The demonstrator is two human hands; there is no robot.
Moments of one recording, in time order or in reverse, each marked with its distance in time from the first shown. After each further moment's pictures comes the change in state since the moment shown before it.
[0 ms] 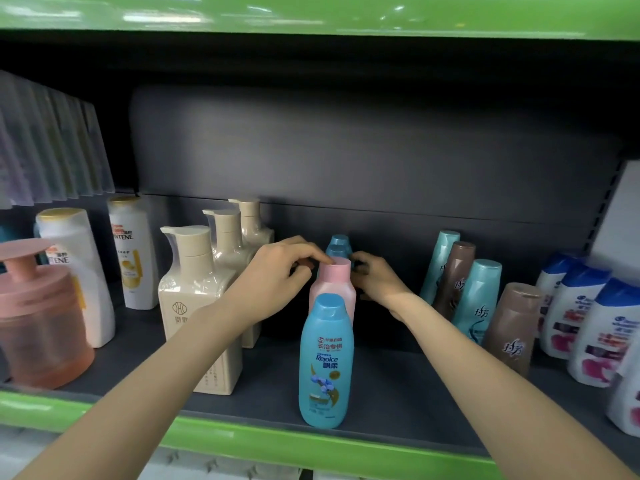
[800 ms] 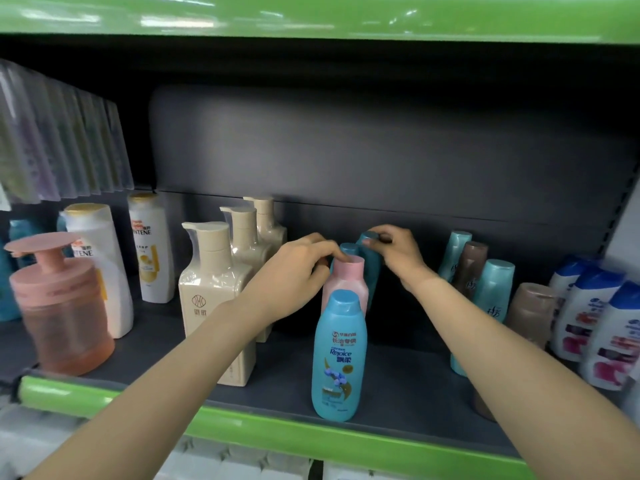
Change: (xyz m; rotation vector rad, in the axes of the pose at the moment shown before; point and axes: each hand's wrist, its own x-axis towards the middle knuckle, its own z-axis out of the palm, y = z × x) left_hand -0.002 0.008 -0.001 0.108 -0.038 0.007; right_hand 0.032 -0.013 -0.015 0.038 0.298 -0.133
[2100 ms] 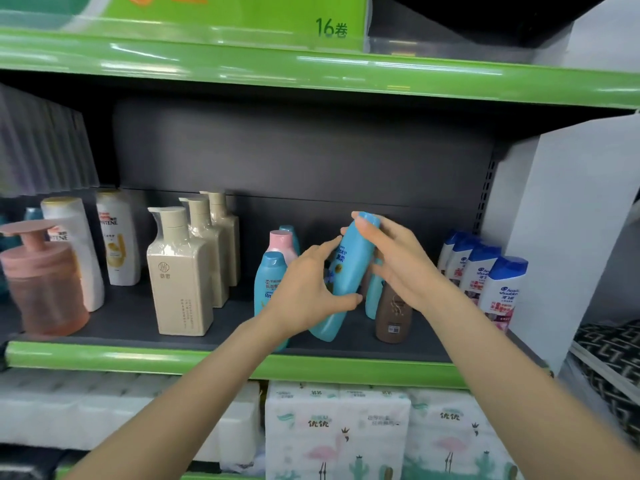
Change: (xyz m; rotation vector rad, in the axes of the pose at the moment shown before) left_hand -0.052 0.152 0.034 -0.318 0.019 -0.113; right_hand -0.192 -0.100 -0.126 0.414 -0.140 0.094
